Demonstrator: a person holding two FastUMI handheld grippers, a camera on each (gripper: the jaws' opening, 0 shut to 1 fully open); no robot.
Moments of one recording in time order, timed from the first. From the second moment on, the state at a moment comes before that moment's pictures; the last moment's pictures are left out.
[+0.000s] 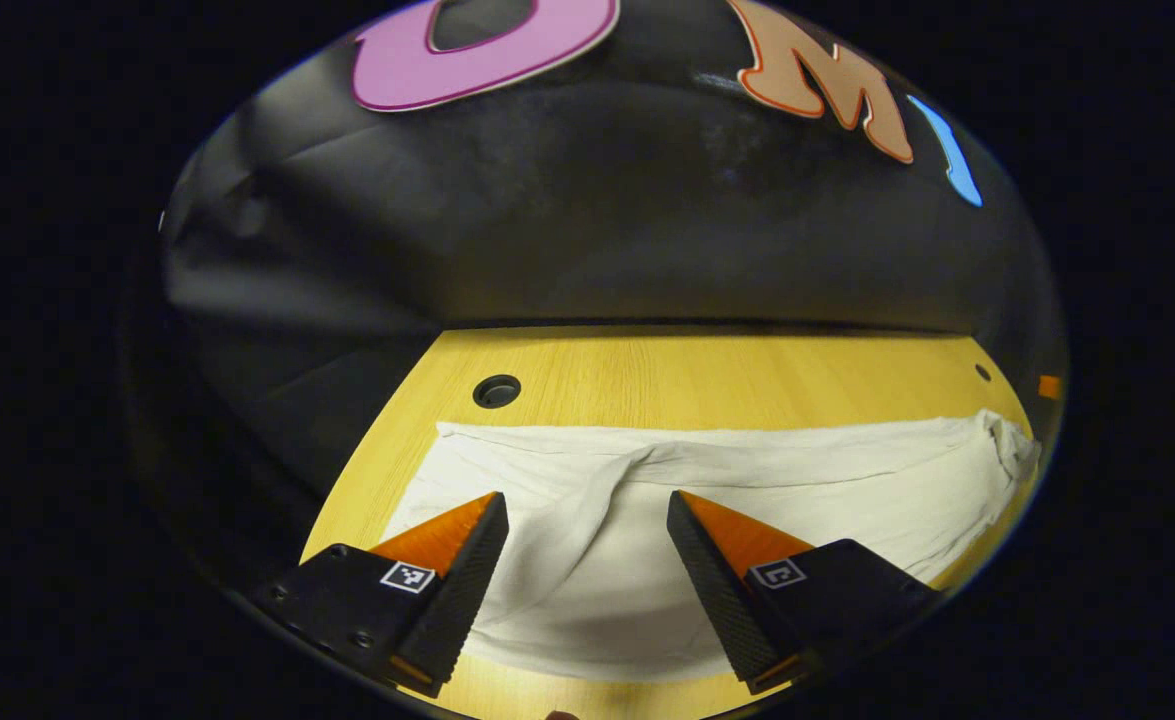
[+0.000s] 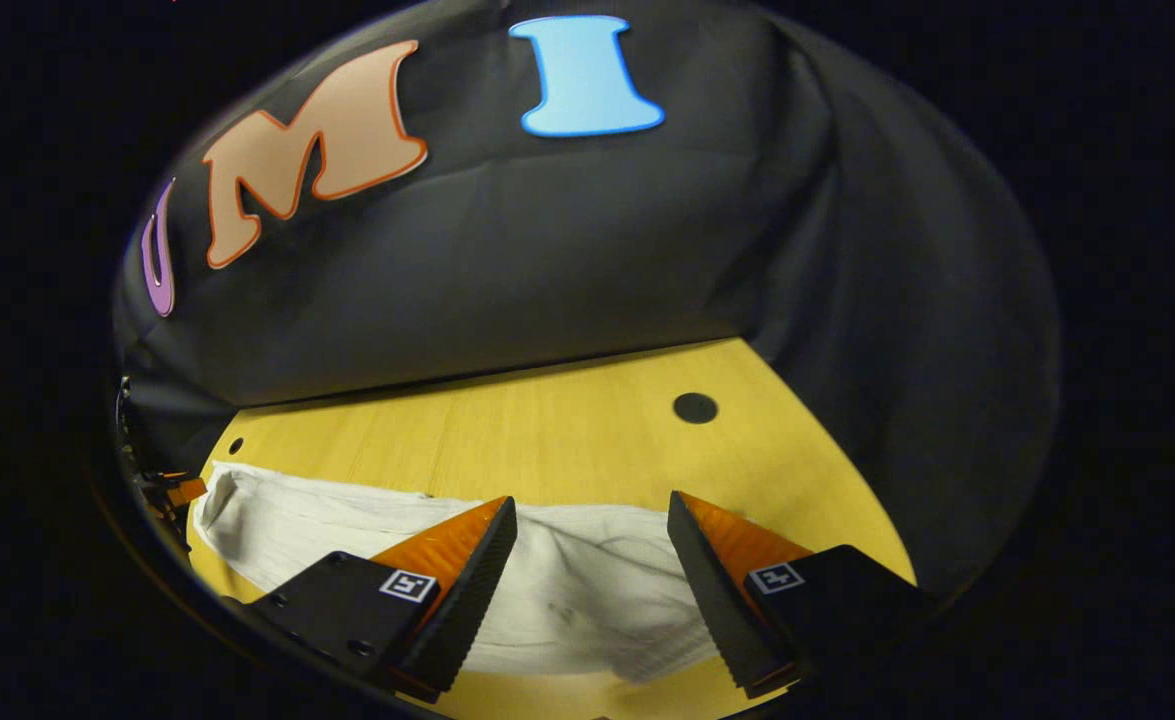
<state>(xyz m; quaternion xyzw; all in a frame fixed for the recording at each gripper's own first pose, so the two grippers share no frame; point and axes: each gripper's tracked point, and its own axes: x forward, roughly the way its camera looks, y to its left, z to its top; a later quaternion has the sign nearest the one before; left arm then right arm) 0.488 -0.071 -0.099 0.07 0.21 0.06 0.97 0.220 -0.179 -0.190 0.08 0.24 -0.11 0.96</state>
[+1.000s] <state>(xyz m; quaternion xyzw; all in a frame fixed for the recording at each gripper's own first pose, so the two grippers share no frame) 0.492 -0.073 -0.091 0.12 0.20 0.07 0.97 0.130 -0.242 -0.302 0.18 0.32 -0.16 0.92</state>
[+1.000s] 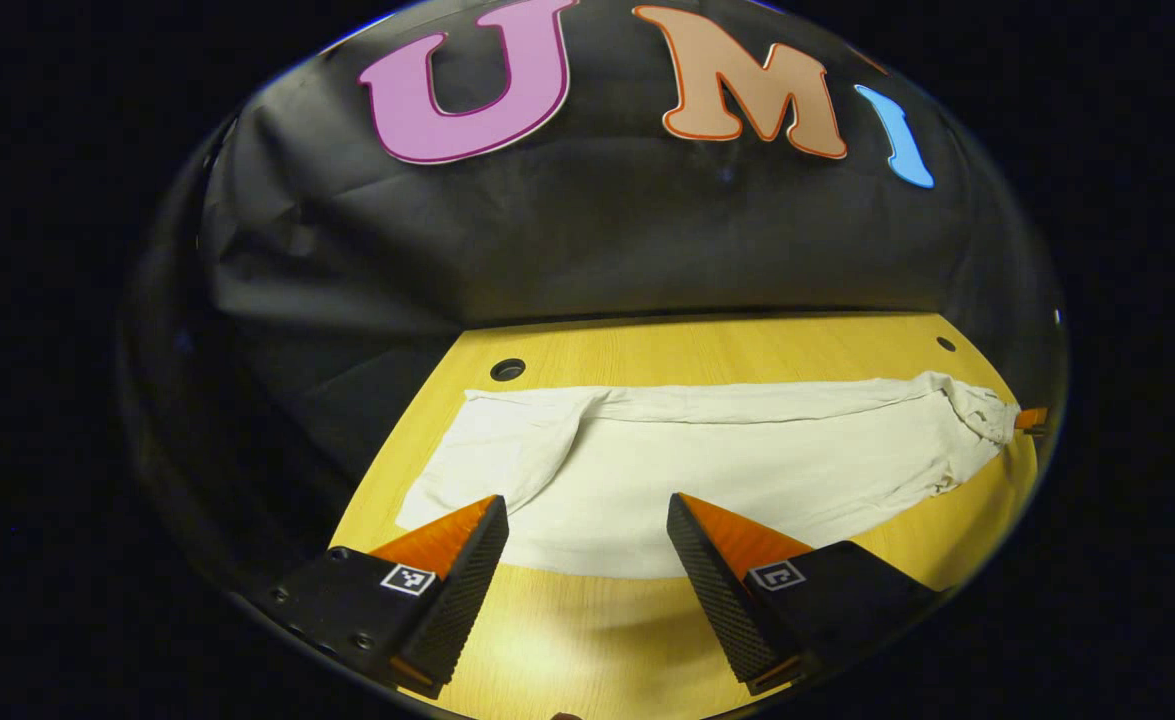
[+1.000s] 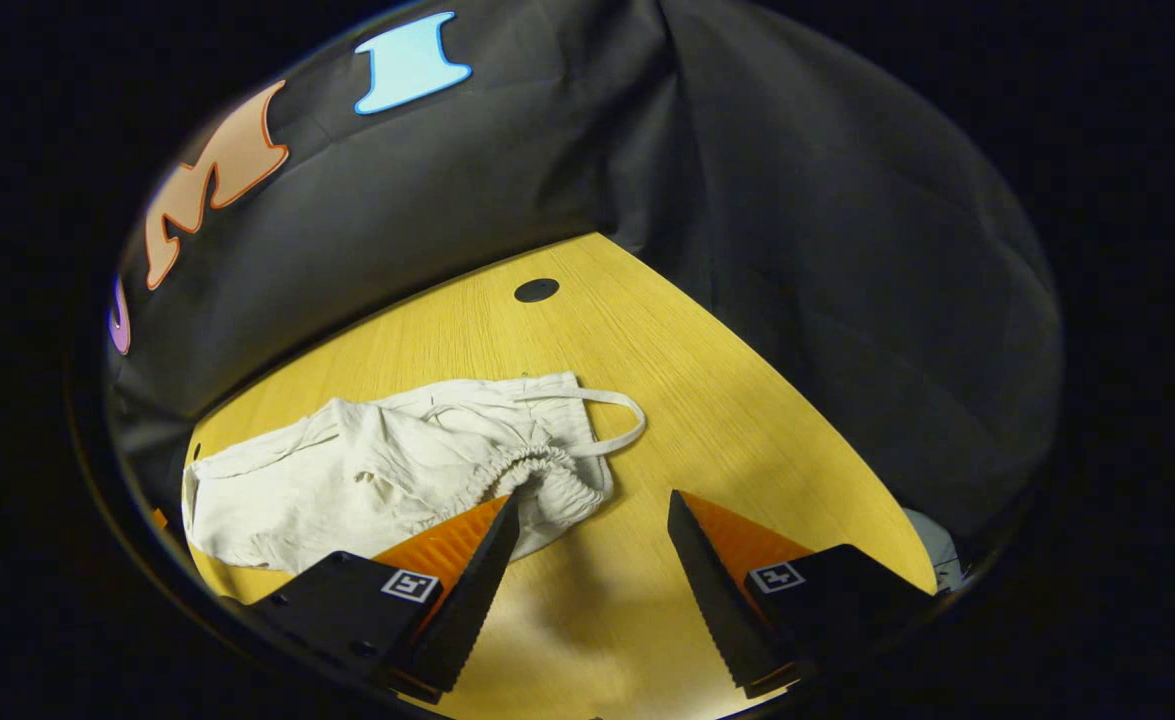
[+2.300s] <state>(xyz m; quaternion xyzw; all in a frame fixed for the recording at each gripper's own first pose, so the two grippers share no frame) 0.481 -0.112 -0.081 0.07 0.17 0.01 0.98 0.133 -0.193 -0.218 0.18 0.22 -0.13 0.95</state>
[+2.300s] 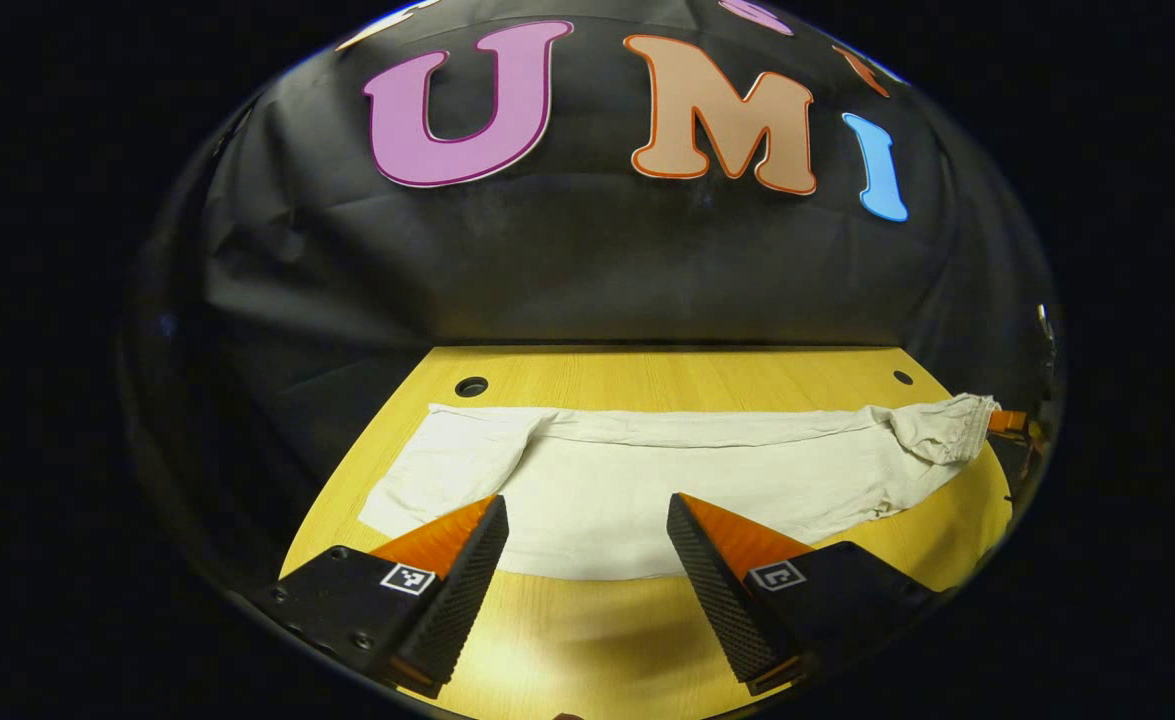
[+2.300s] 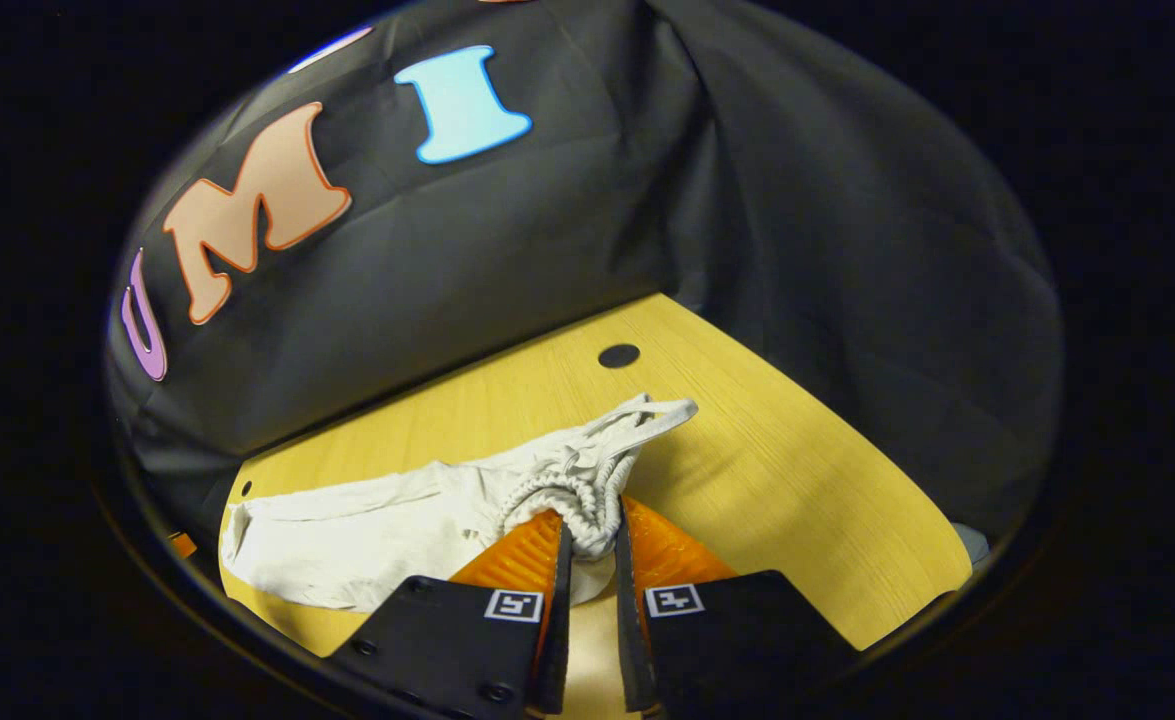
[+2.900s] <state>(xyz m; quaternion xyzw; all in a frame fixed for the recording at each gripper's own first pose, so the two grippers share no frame) 0.477 -0.034 -0.083 0.04 0.17 -0.04 0.98 0.036 -0.099 -0.096 0.15 0.13 -0.06 0.98</state>
